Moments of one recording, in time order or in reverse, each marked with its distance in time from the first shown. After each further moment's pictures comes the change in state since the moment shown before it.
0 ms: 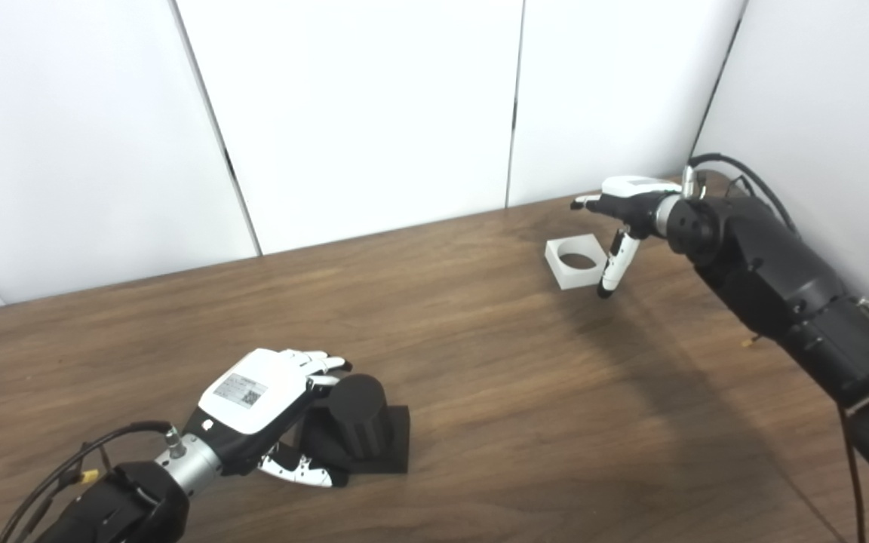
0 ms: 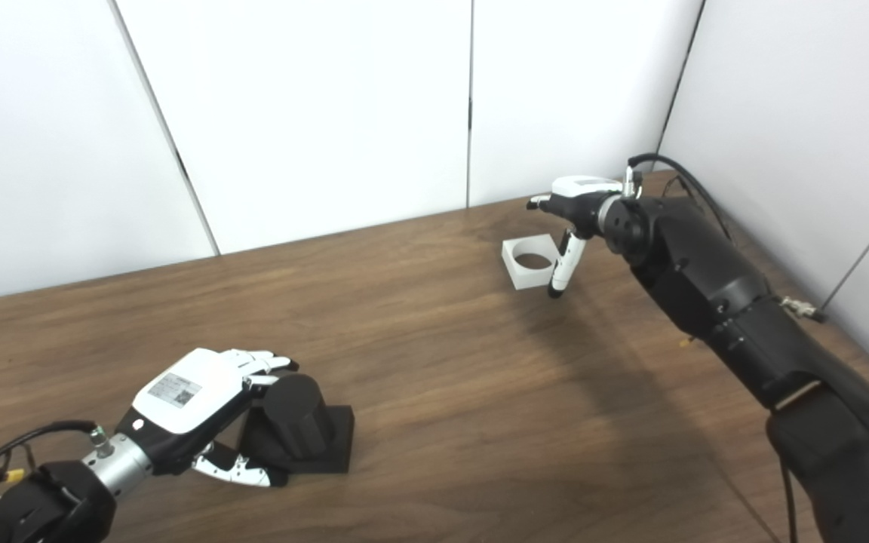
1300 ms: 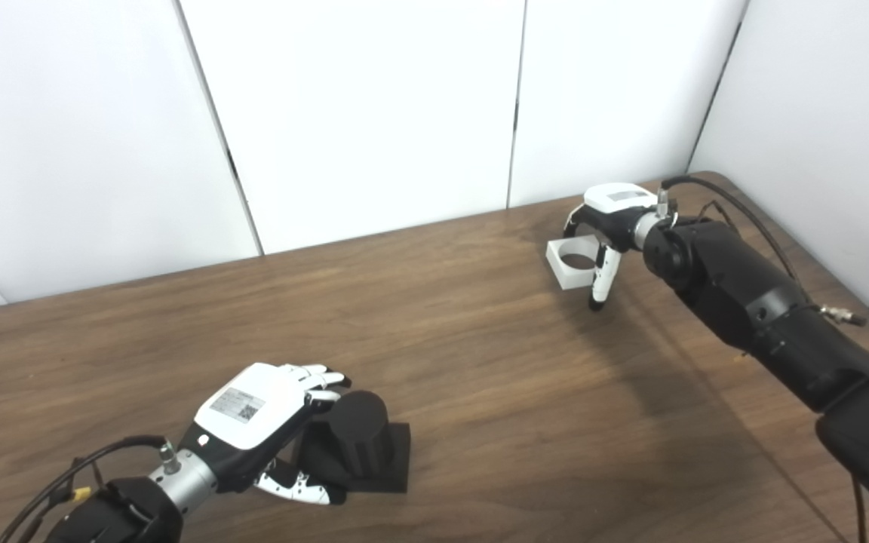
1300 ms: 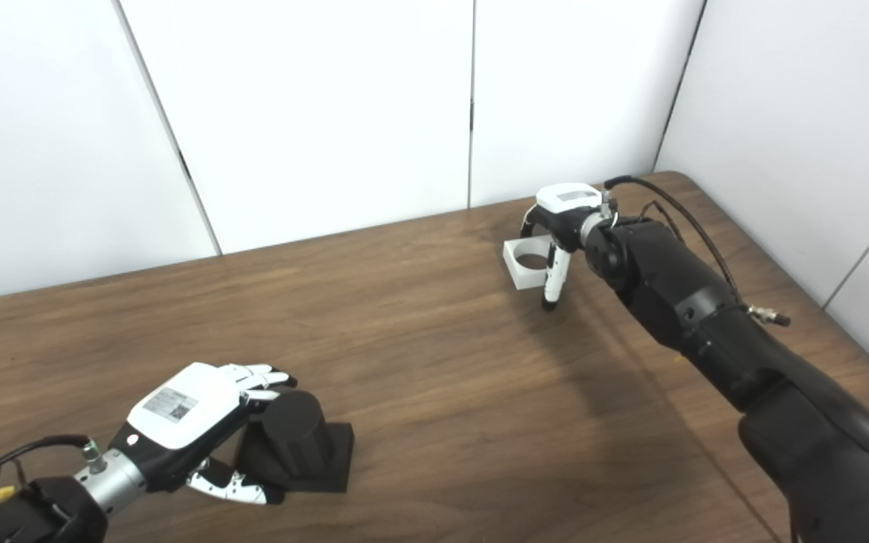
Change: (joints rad) left arm 0.044 0.017 0.023 -0.084 -0.016 0.020 -0.085; right arm -0.016 0.041 0.081 0.205 -0.035 -0.125 -0.260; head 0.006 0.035
